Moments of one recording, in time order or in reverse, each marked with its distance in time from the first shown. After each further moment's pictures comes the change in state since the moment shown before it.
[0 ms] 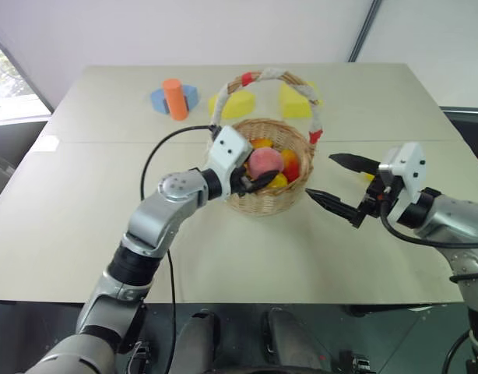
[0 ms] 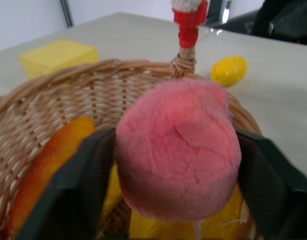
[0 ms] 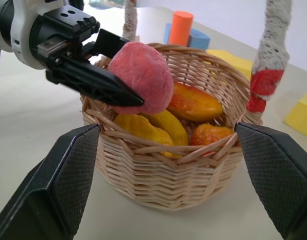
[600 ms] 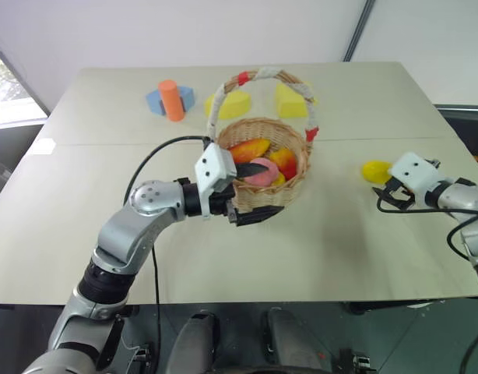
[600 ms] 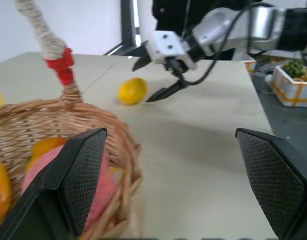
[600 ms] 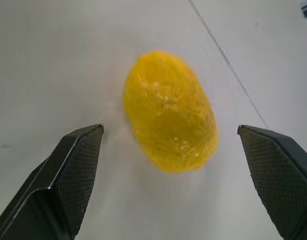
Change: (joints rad) left arm 0.143 0.175 0.049 -0.200 -0.154 -0.068 -0.342; right arm -0.328 -0.170 0.299 0.964 -0.692 -0.488 -0.073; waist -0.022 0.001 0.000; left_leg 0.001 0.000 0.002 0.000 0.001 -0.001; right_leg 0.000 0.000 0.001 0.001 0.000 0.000
